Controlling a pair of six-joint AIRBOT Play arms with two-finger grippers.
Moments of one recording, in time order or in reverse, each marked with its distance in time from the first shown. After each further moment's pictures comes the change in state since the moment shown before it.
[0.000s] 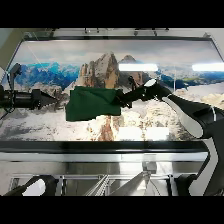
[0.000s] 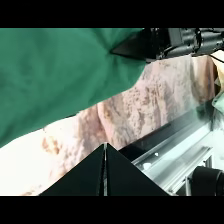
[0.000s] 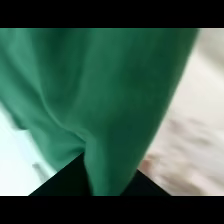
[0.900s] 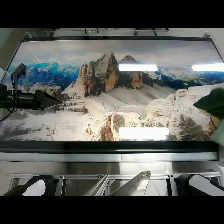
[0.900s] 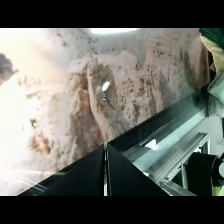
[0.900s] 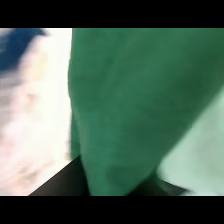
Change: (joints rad) left arm -0.050 0.000 0.000 0.001 0.028 0.000; right arm -1.168 0.816 -0.135 -0.917 0.324 0.313
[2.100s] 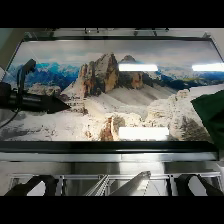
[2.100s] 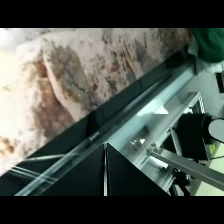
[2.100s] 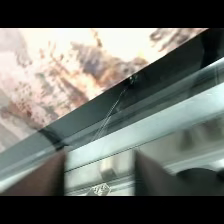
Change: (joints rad) left arm -0.156 0.151 -0.019 0.001 0.073 -0.028; right arm 0.270 0.342 -0.341 0.111 0.301 0.023
